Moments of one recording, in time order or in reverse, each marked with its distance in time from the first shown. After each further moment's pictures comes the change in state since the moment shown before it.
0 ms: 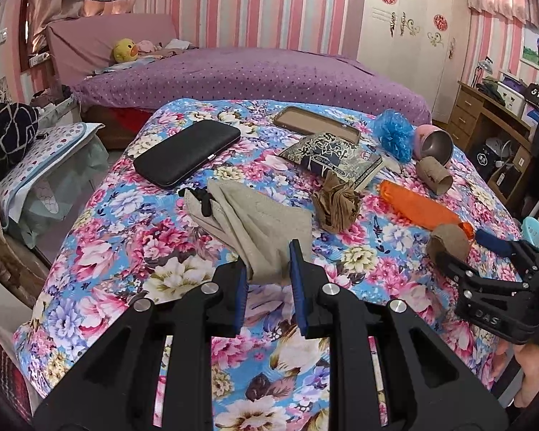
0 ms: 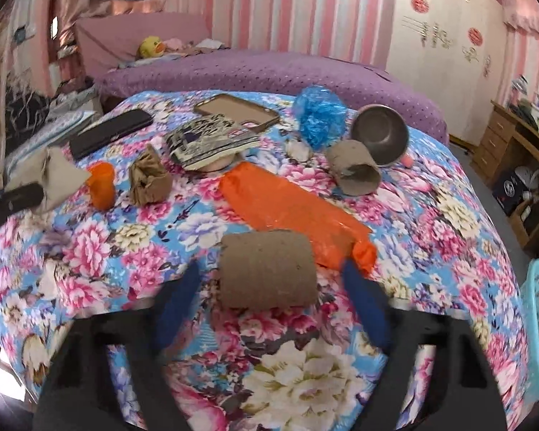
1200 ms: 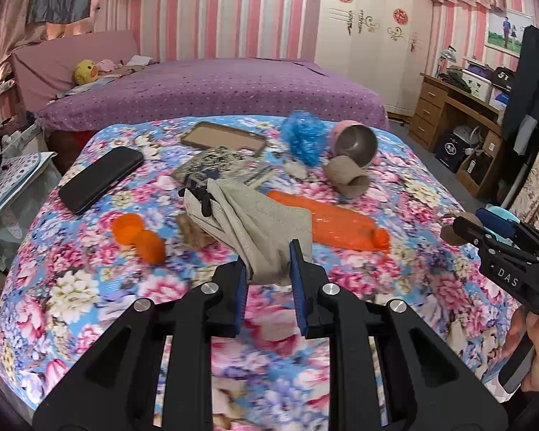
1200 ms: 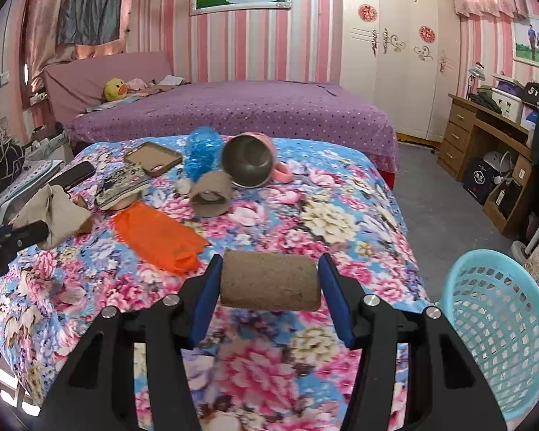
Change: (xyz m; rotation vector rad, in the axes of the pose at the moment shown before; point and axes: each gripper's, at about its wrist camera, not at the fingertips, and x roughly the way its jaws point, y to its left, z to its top) left arm -0.007 -0.125 0.003 0.098 -0.035 -0.107; right arm -0.059 -0.142 -0.016 0.148 -0.126 -0.085
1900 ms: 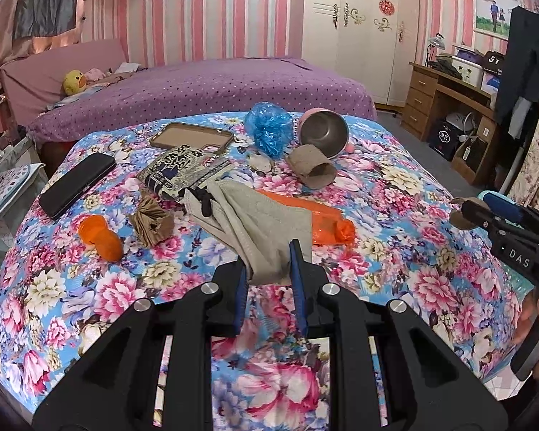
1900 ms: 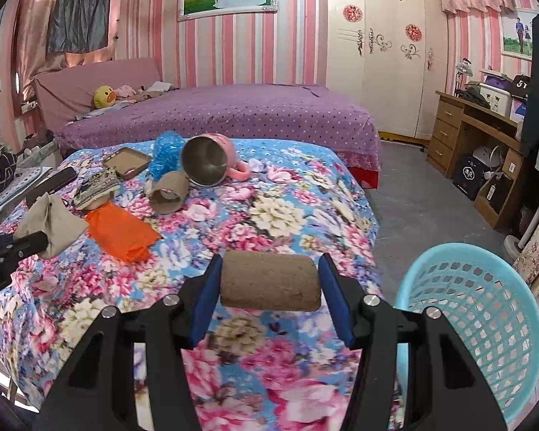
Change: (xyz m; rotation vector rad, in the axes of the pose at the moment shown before) left arm 0.011 -0.048 -0.009 0.052 0.008 -0.002; right arm -0.005 -0.054 -0.011 0.023 -0.015 -0.028
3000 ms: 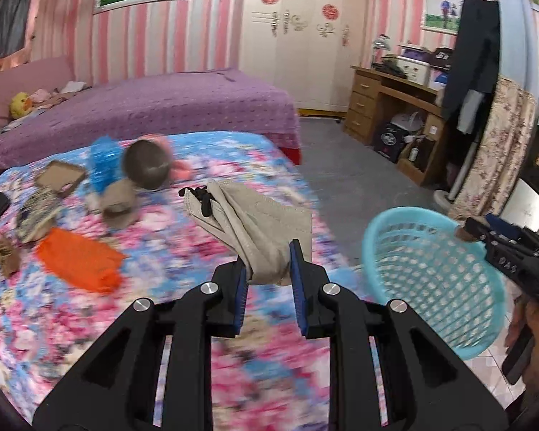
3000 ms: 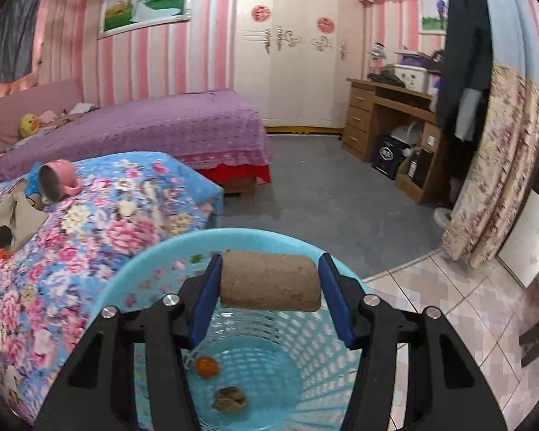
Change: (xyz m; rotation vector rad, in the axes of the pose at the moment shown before) left arm 0.025 -0.208 0.025 0.072 -0.060 -0.201; right arm -0.041 -0.229 -0.027 0.145 -0.026 -0.272
